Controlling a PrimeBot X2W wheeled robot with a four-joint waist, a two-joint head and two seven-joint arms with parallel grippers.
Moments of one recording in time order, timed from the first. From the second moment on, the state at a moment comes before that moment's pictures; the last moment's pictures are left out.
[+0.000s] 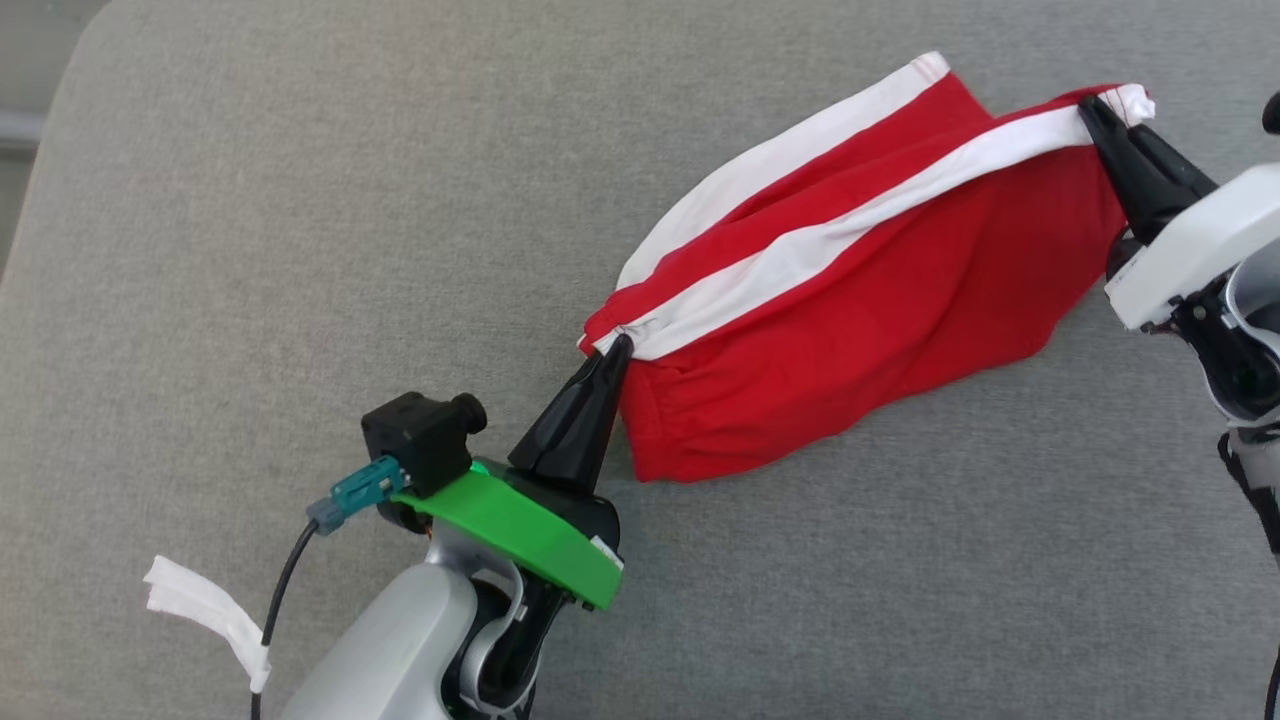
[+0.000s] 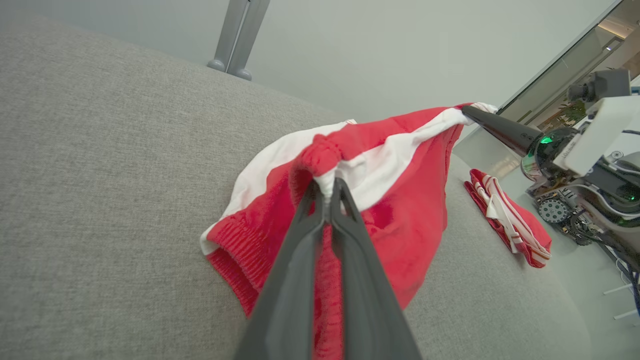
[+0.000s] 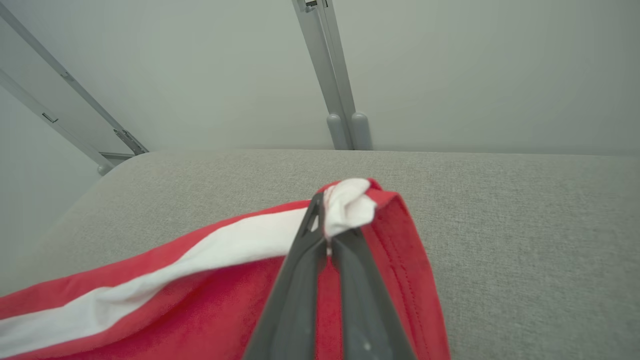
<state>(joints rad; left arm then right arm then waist) -0.36 0.19 -0.65 0.08 -0.83 -0.01 -0.15 -0.57 -0.44 0.14 0.16 0.69 0.13 0.24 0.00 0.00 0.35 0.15</state>
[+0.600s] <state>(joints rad) -0.47 0.13 -0.67 0.20 -0.86 -0.05 -0.14 -0.82 -0.49 0.22 0.37 0.62 0.13 0.45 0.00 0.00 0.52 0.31</state>
